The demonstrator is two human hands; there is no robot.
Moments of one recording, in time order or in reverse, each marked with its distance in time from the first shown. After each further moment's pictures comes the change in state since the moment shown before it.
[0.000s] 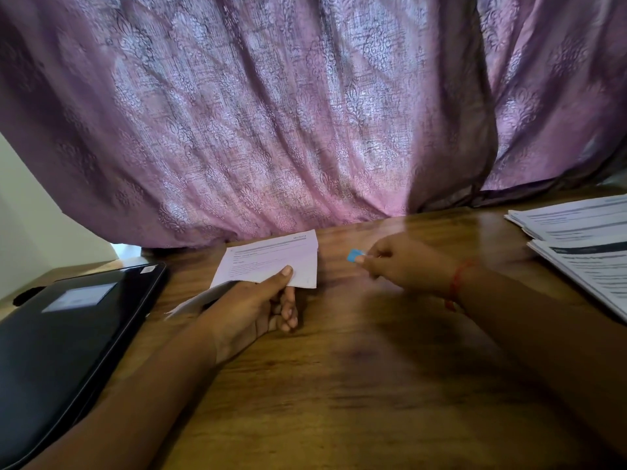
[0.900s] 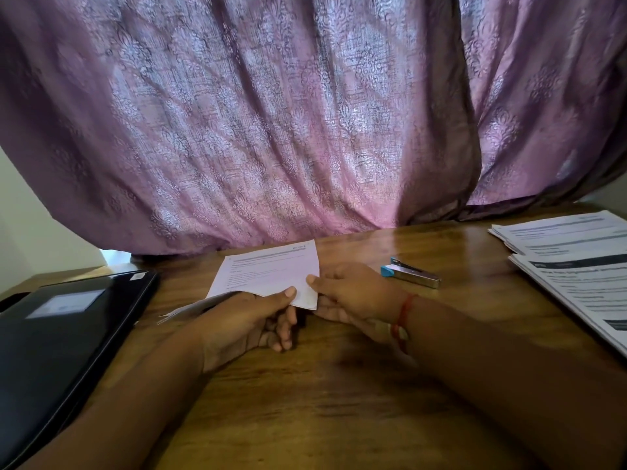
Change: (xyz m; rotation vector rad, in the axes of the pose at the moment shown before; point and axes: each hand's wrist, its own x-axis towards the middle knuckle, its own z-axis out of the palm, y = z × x) left_hand -0.002 0.003 -0.002 0.087 -0.163 -0.047; right_hand -0.010 -0.049 0.051 1.250 -0.220 0.279
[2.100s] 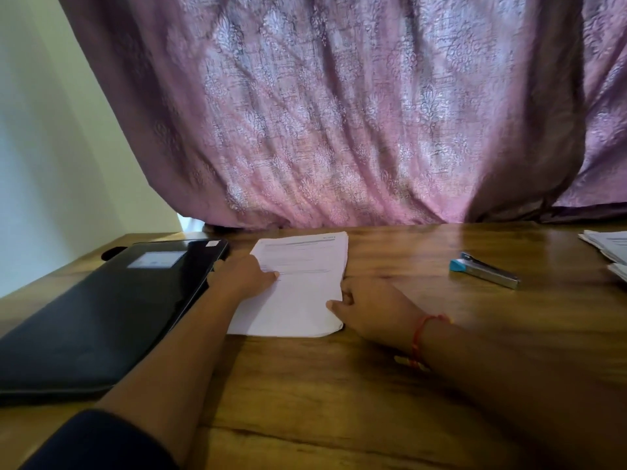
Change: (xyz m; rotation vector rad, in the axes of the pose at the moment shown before) left_hand 0.006 -0.019 -0.108 1.127 0.670 -0.435; right_hand -0.006 0.021 0.060 -1.329 -0.020 -0.301
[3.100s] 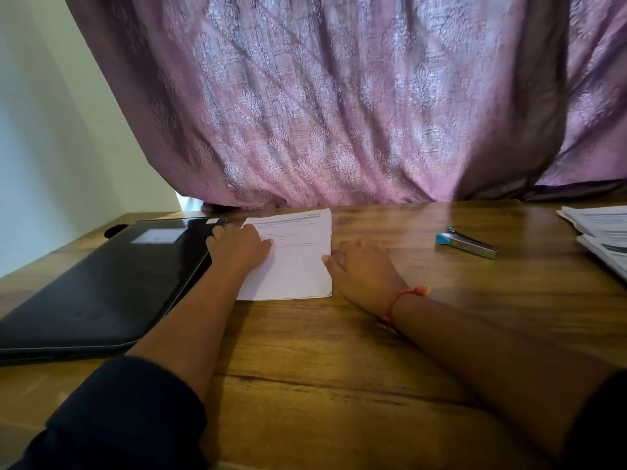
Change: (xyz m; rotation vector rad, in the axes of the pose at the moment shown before) left_hand -0.004 -0.002 0.008 0.153 0.203 -0.022; right_hand -0.002 0.004 0.015 -0.091 0.218 -0.001
